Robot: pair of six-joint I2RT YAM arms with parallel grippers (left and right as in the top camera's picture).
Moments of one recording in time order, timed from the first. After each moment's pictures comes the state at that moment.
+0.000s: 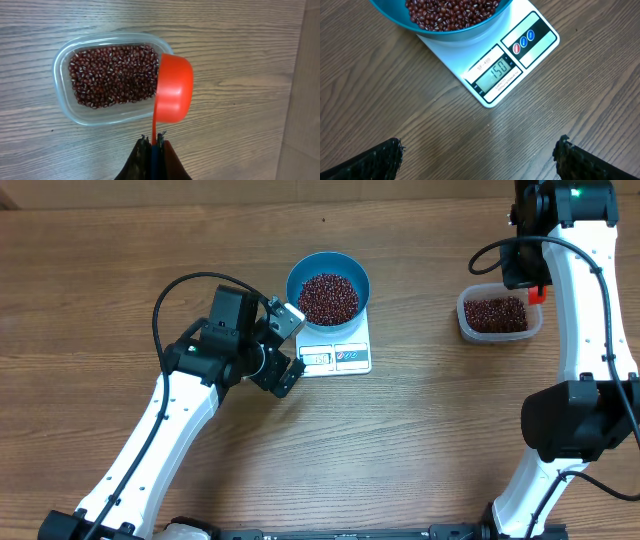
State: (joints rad) left arm -0.31 1.42 1.10 -0.74 0.21 0.34; right arm -0.02 2.04 2.18 -1.53 0.36 -0.04
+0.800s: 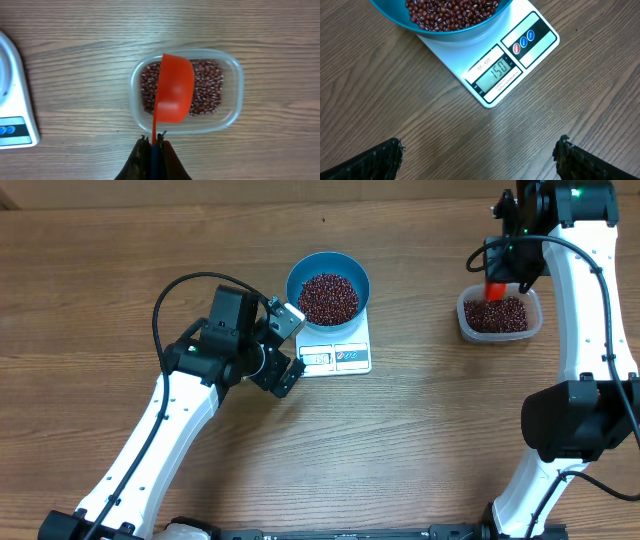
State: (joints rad) left arm -0.31 1.42 1.10 -0.74 0.21 0.34; right arm -0.02 2.04 2.18 -1.48 0.05 -0.04
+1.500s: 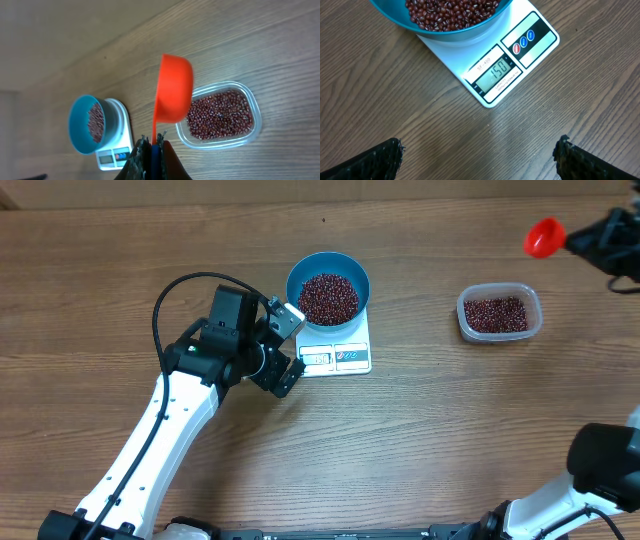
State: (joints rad) left arm -0.31 1.42 1.10 -0.74 0.21 0.34; right arm -0.46 1.86 2.20 -1.40 -0.60 0.03
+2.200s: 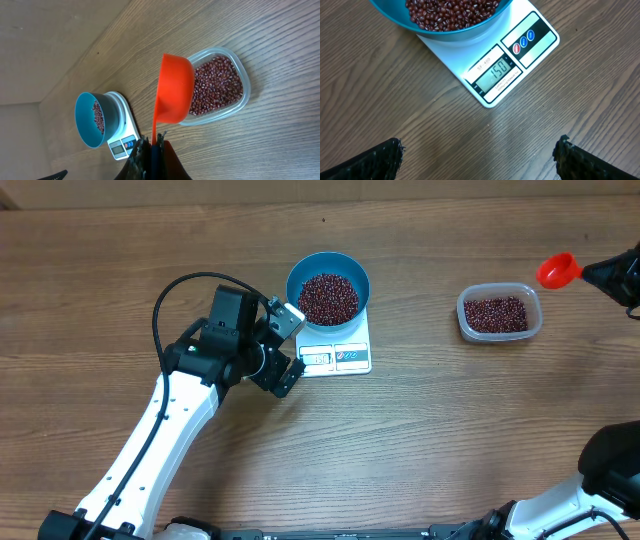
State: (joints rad) left arm -0.31 1.42 1.10 -0.74 0.21 0.34; right arm -0.58 1.86 2.05 -1.44 -0.67 0.04
